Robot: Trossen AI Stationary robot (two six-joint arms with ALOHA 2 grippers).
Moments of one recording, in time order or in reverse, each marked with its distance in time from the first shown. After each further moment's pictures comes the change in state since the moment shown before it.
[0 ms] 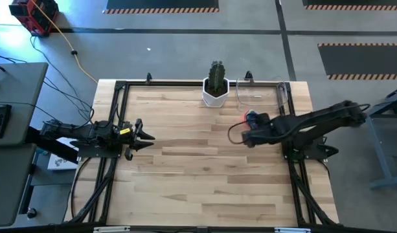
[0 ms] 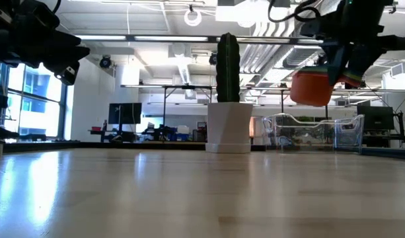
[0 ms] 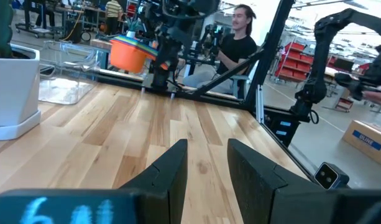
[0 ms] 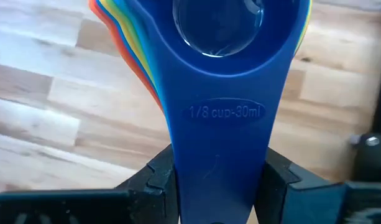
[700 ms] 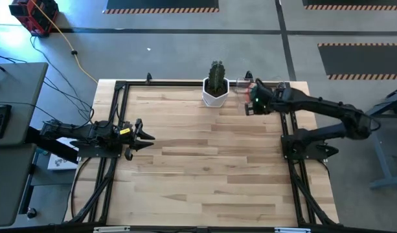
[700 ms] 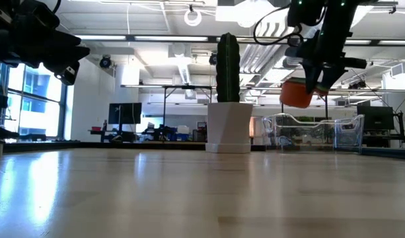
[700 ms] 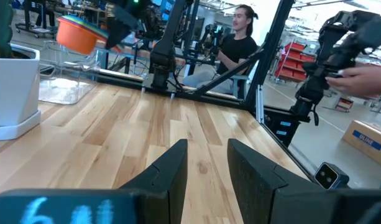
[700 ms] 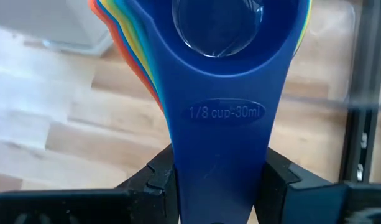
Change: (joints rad) left arm 0.000 0.000 0.000 0.000 0.000 0.000; right arm -0.608 -0.114 -0.055 0.184 -0.067 -0.606
